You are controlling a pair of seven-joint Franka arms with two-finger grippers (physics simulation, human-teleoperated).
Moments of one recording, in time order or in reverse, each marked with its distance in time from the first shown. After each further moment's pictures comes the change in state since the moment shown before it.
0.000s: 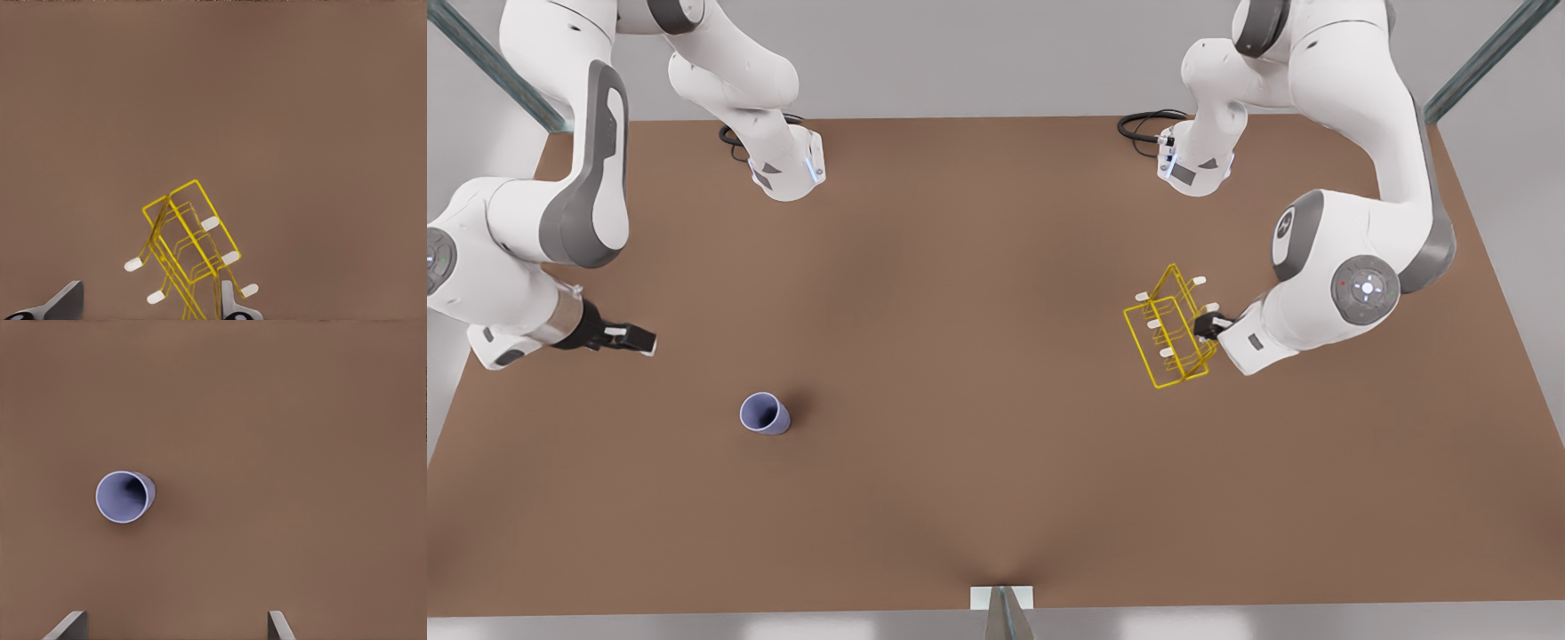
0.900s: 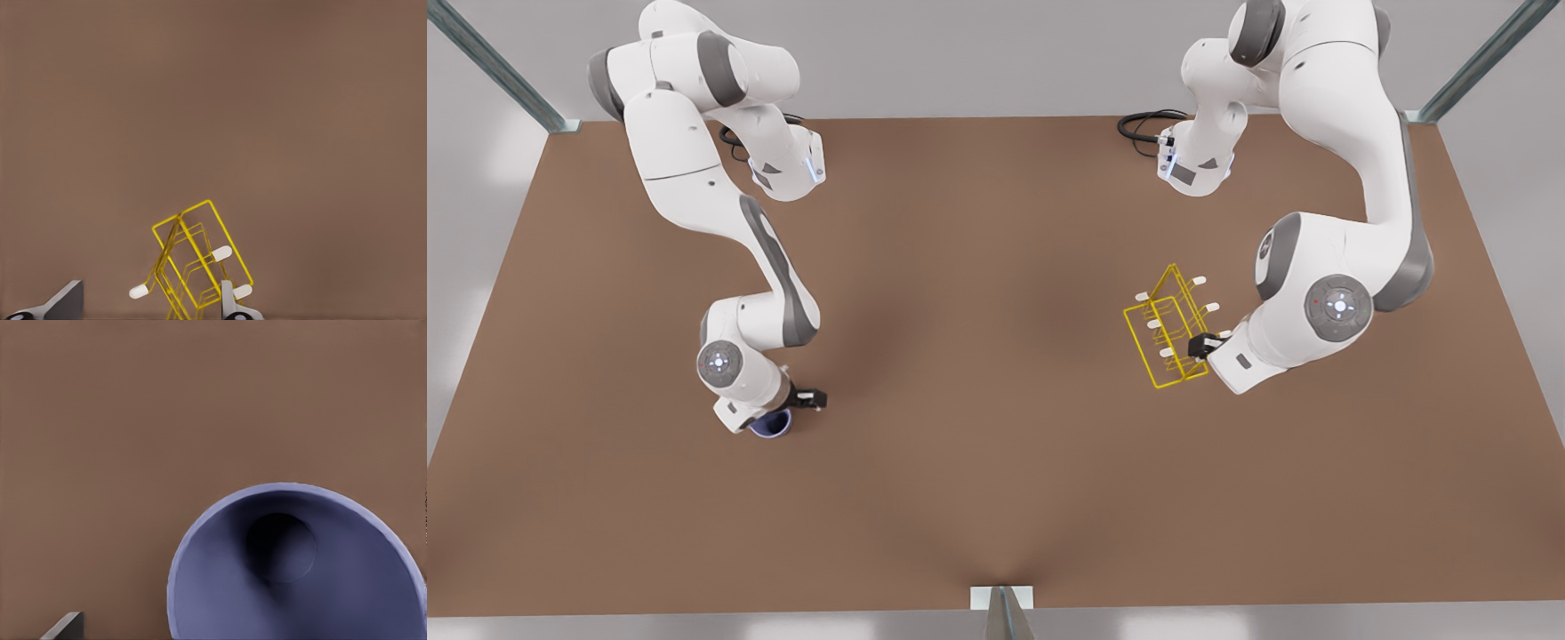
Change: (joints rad) left arm -0.007 0.044 -0.009 -0.009 0.058 0.074 -0.058; right arm 0.264 0.370 0.011 -0.262 0.029 0.661 0.168
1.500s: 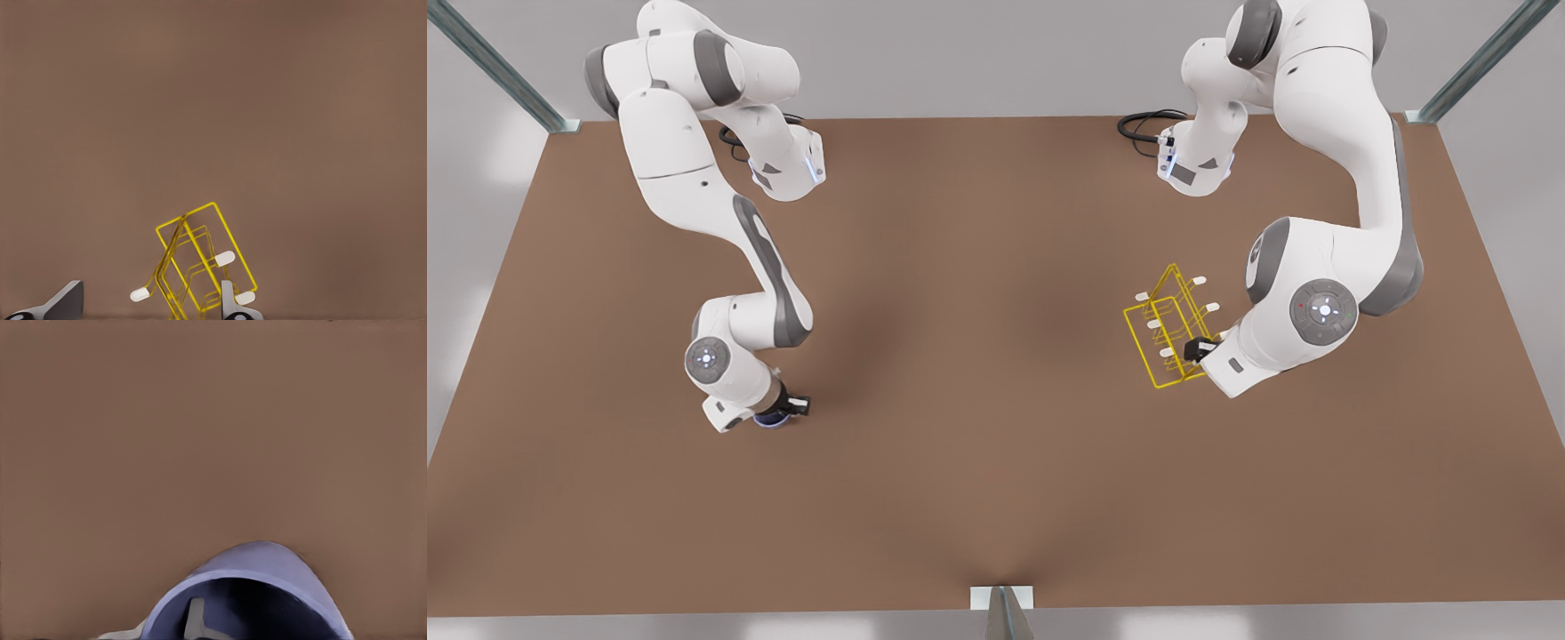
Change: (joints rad) left arm -0.011 0.011 0.000 0.000 0.026 0.008 -0.032; right arm -0.013 -0.014 -0.009 -0.016 0.016 0.043 0.035
